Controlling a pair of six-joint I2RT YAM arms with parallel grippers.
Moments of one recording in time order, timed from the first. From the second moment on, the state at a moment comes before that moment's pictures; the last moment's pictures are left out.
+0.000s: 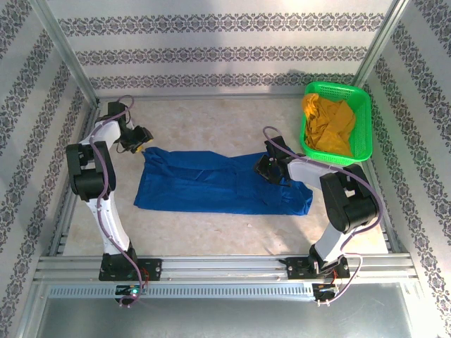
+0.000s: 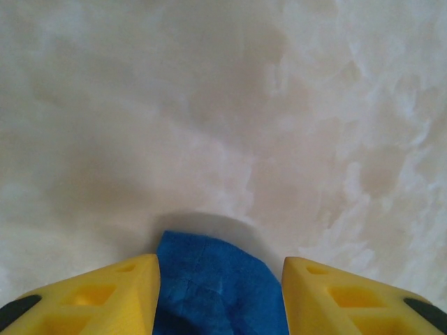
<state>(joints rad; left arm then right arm) 0.19 2.09 1.58 -0.69 0.34 -0.44 0.36 1.70 0.91 -0.26 -0.14 0.97</state>
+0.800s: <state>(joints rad) 0.13 2.07 1.59 -0.72 0.32 -0.33 0.35 1.70 0.91 -0.25 -0.14 0.97</state>
